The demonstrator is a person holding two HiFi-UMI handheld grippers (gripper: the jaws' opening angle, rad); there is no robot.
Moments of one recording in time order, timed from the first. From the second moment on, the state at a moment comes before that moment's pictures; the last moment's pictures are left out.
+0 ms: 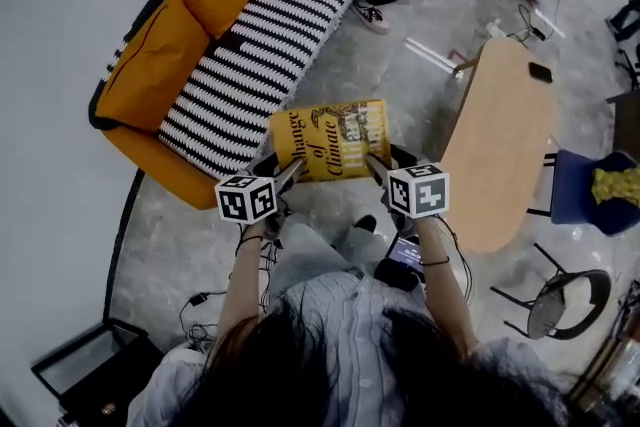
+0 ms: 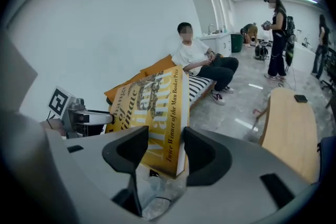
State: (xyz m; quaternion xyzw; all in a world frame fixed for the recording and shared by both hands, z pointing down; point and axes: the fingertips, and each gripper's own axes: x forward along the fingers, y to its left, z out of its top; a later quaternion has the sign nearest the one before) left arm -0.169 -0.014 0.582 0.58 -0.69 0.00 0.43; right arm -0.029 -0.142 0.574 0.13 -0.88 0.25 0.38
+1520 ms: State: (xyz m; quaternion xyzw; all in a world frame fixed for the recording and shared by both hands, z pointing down) left arm 0.152 -0.291 0.618 0.81 -0.34 0.24 0.40; right arm 0.339 -0.254 0.619 0.50 -0.72 0.43 0.21
